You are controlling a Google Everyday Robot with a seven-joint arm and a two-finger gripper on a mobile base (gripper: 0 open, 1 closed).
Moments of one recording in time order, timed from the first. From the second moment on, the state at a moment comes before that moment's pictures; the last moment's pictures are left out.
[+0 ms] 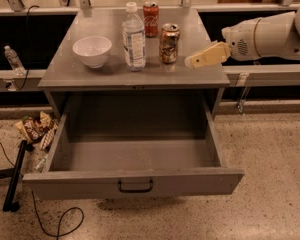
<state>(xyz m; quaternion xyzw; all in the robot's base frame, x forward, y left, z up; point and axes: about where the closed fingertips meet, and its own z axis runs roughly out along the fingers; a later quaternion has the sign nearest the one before) 0.659 -0.156 0.942 -0.36 0.77 0.18 0.49</state>
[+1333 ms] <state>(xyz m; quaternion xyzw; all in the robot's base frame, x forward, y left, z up) 0.605 -0.062 0.938 -0.36 0.71 0.29 0.53</state>
